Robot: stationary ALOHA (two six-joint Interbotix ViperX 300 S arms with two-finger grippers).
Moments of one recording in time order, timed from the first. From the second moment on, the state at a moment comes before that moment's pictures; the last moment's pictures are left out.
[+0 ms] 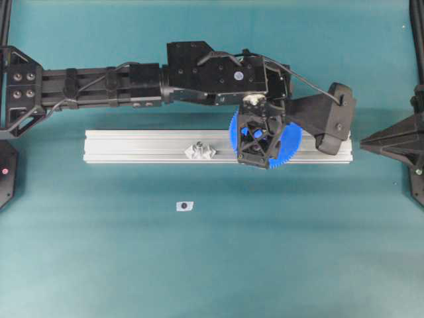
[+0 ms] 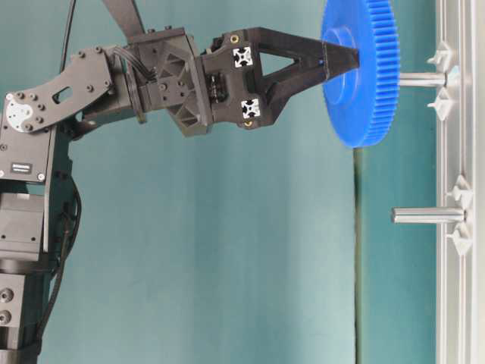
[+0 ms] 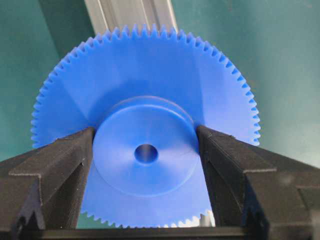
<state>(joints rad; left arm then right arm) 0.09 0.56 -0.54 0.02 1.21 0.37 -0.02 -1.21 1.33 0.03 0.06 0.16</state>
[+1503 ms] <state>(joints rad) 0.12 0.56 -0.46 0.02 1.21 0.36 -0.03 -1.23 1.34 0.03 0.06 0.16</state>
